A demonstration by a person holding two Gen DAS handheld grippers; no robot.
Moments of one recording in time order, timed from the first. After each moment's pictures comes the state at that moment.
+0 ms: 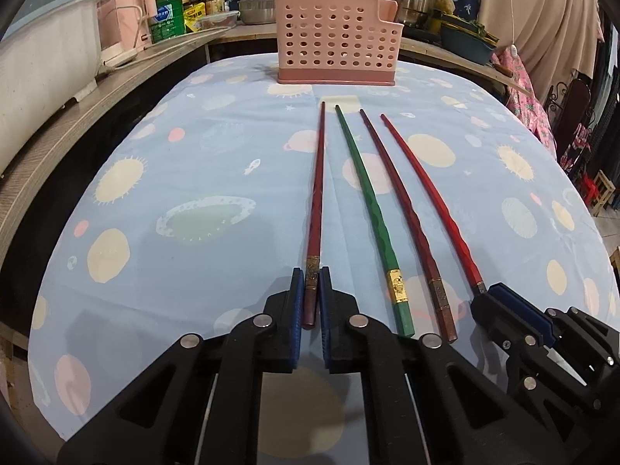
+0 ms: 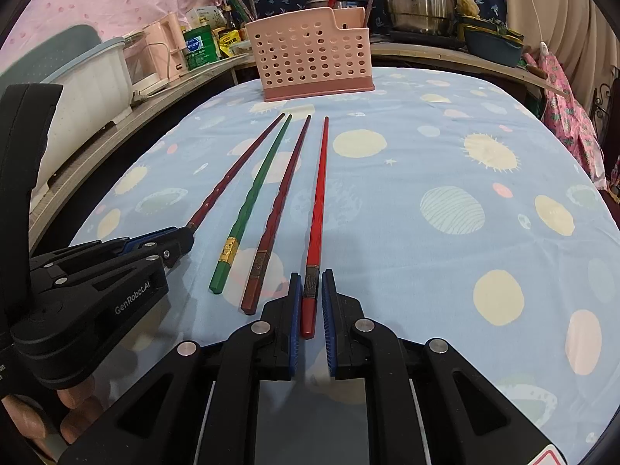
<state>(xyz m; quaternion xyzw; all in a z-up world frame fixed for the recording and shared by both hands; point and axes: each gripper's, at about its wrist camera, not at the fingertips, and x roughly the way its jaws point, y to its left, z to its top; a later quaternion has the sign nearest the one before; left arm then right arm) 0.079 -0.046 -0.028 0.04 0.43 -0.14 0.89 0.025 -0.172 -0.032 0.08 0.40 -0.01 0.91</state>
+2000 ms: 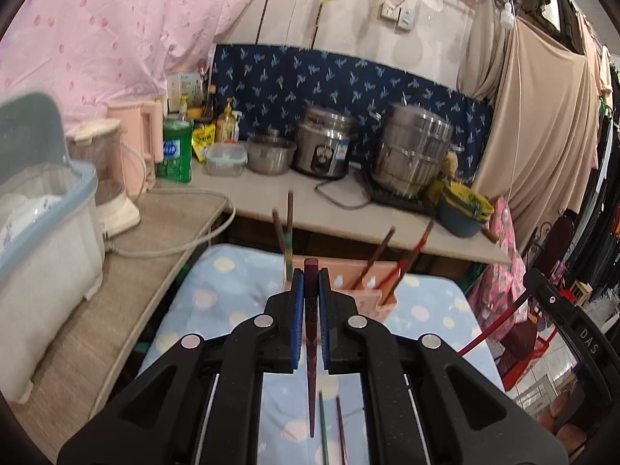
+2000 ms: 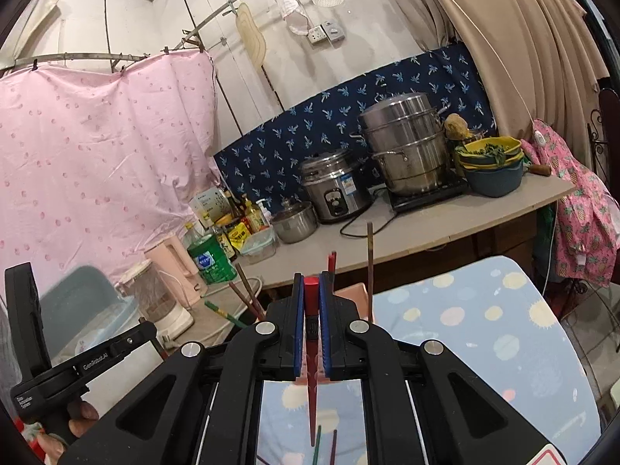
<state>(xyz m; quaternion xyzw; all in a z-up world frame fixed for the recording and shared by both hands) 0.226 -0.035 0.224 -0.07 0.26 -0.15 0.95 0.162 -0.279 0.205 0.21 0.14 0.00 0.97</state>
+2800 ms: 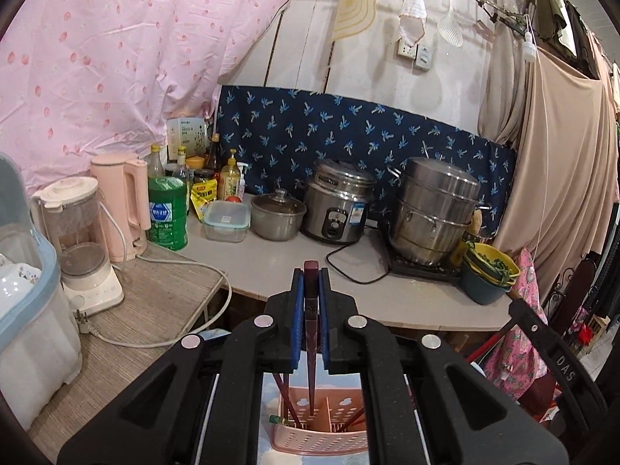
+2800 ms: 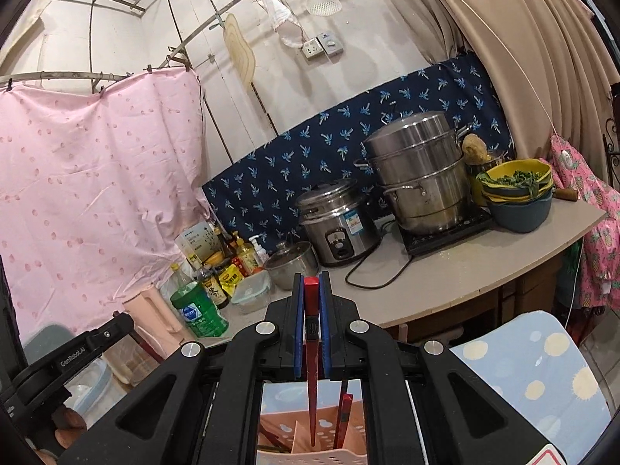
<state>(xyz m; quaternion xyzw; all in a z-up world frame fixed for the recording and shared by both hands) 0.340 -0.065 0.254 -0.08 0.19 -0.12 0.97 0.302 -0.295 0.225 0.22 0.11 -0.02 0.97</state>
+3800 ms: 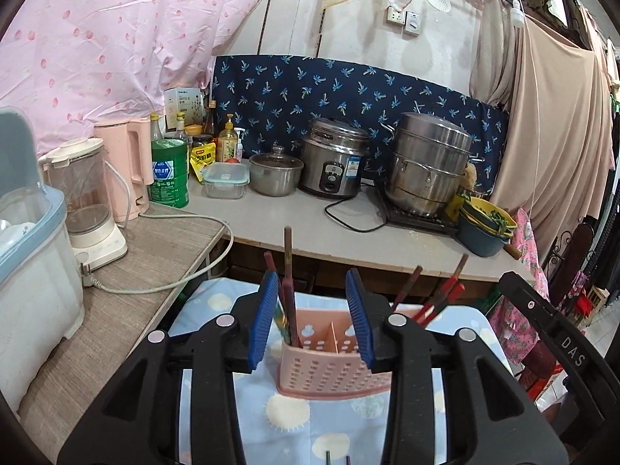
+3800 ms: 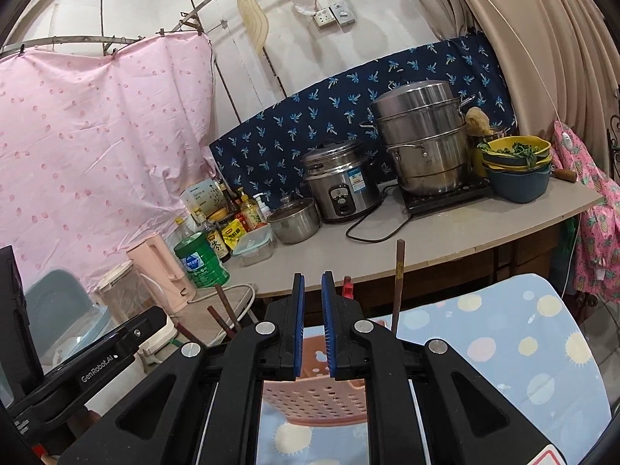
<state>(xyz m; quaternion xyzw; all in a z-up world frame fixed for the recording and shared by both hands) 0.288 -0.065 0.201 -0.05 0.24 -0.13 0.96 0.258 -0.270 0.189 0.19 0.16 0.00 0.97</state>
